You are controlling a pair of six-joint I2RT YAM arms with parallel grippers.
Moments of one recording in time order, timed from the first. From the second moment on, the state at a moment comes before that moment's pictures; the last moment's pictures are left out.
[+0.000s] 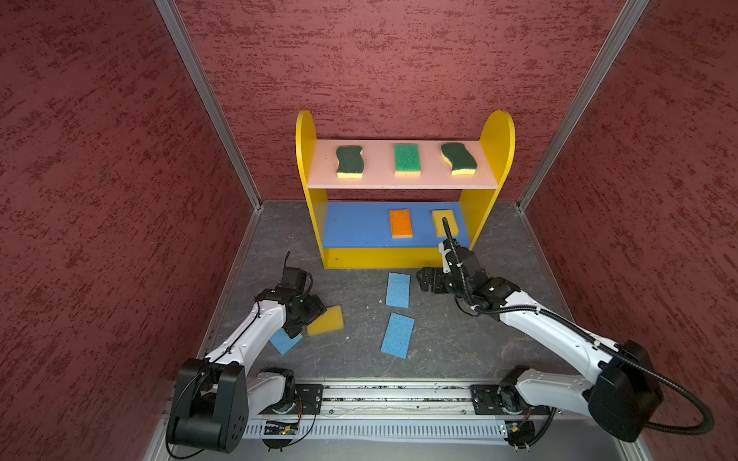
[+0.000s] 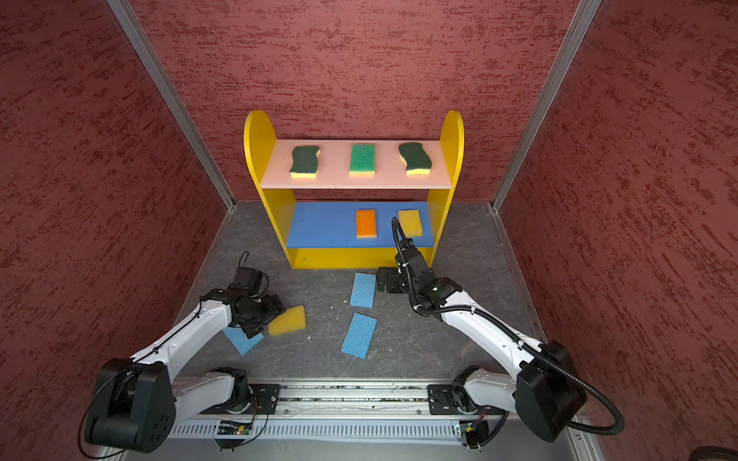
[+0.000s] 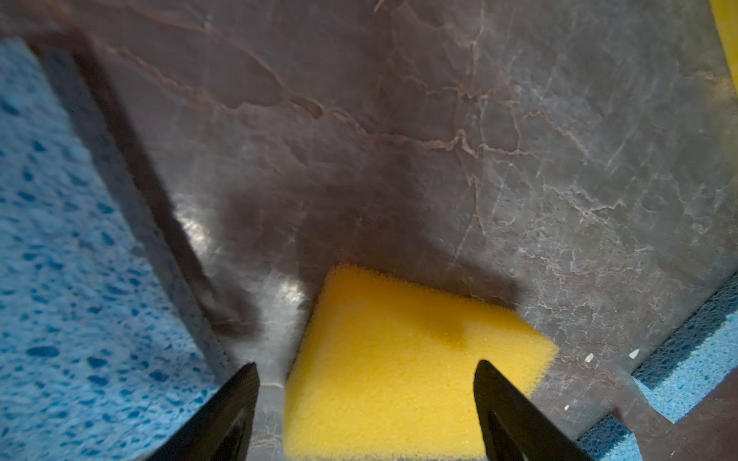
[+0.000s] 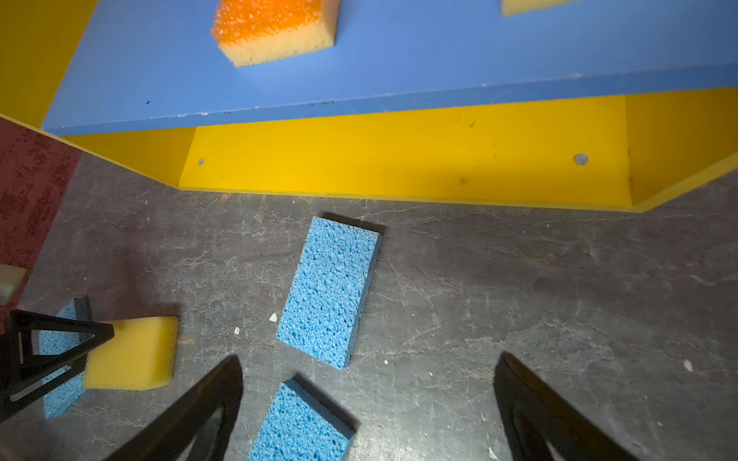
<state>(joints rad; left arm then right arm) -0.12 1.14 0.58 -0.73 0.13 -0.79 0.59 1.23 0.85 -0.38 0.06 0.53</state>
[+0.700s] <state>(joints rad) -0.33 1.11 0.54 -0.65 0.20 -0.88 0.59 1.26 0.86 -0.49 0.10 0.61</state>
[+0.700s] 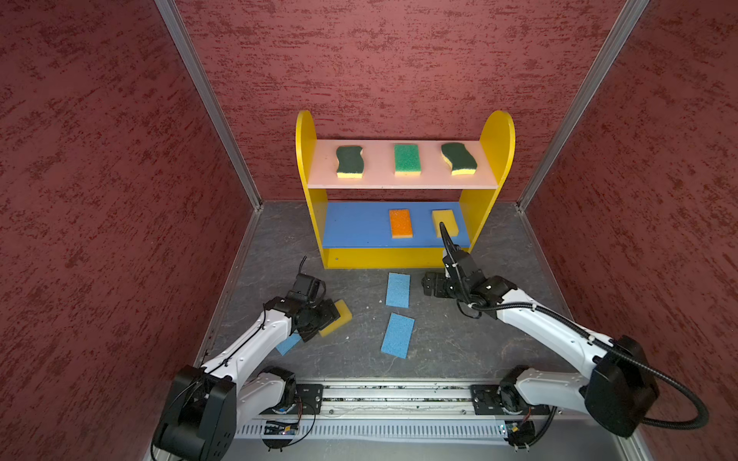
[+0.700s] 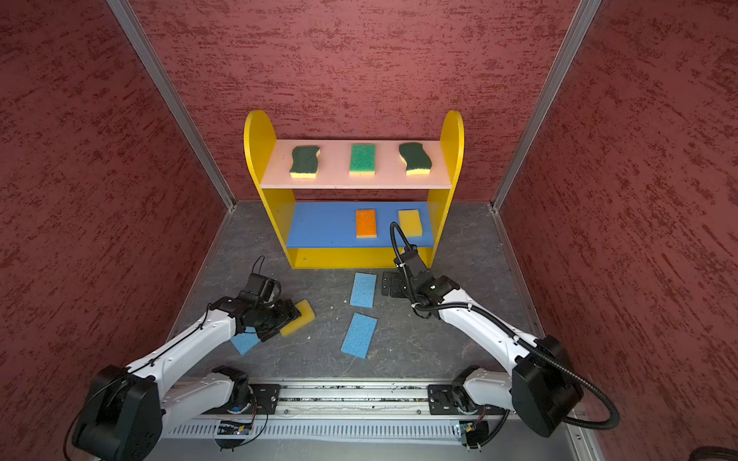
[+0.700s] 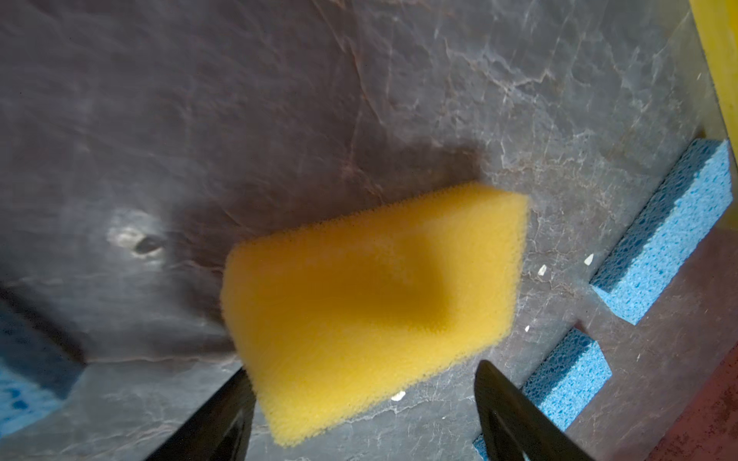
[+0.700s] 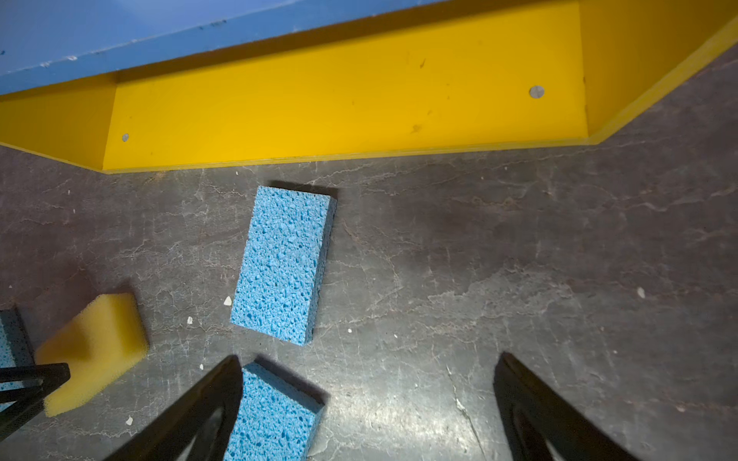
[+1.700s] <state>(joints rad) -0.42 1.28 0.80 -0.81 0.09 -0.63 0.58 1.19 0.82 -0.53 0.10 0.66</state>
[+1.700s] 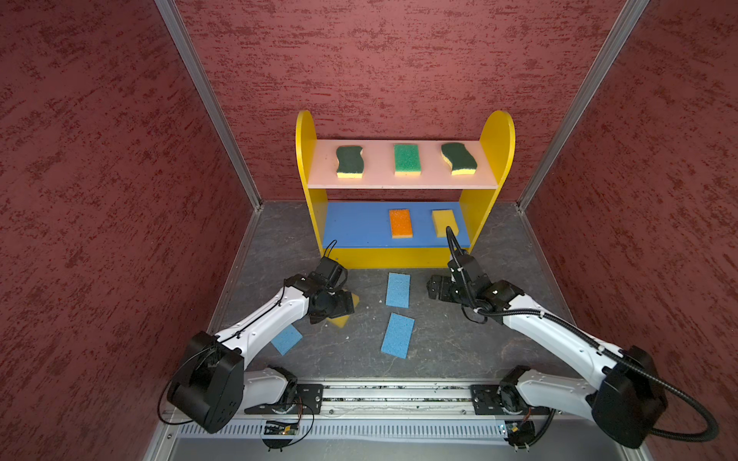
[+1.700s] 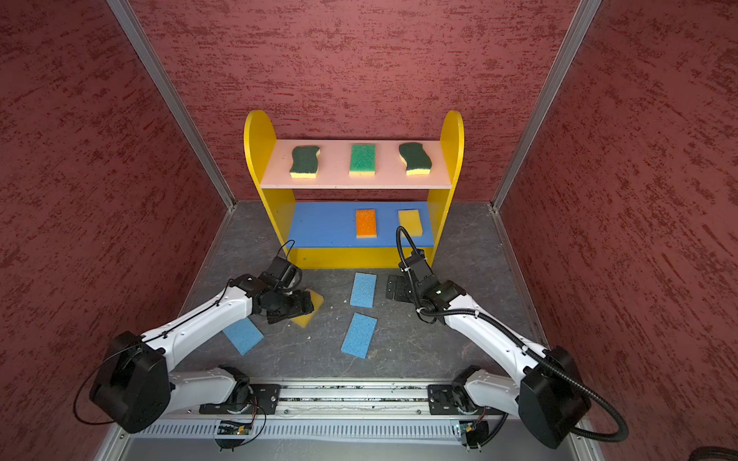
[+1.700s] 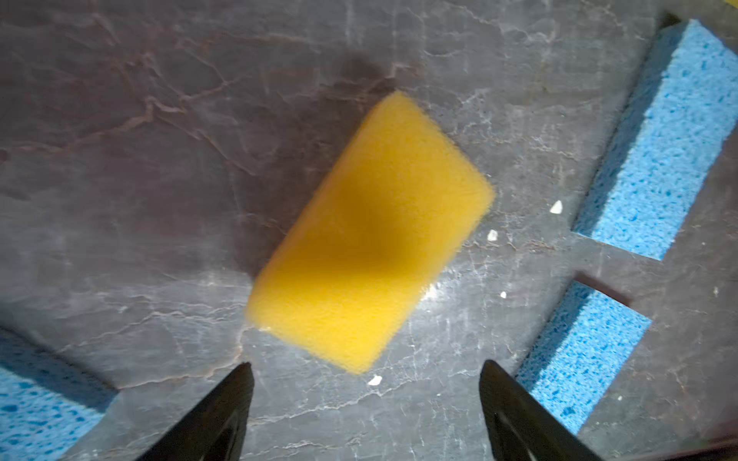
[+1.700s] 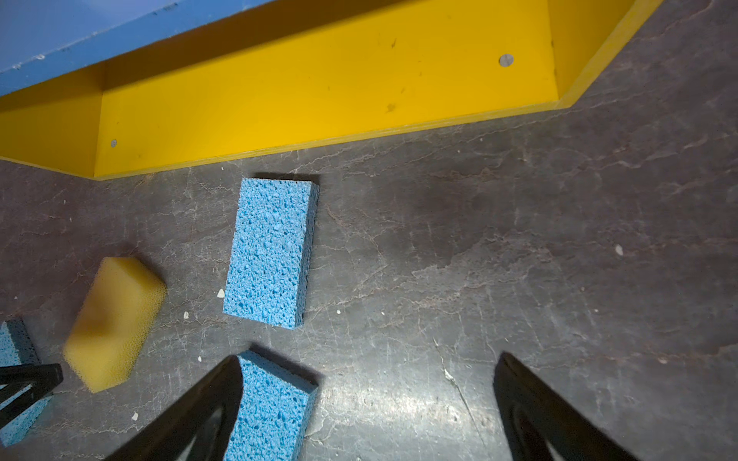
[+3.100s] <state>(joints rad) -0.51 1.42 0.82 -0.69 0.14 -0.61 0.58 1.23 0.84 -0.58 0.10 0.71</state>
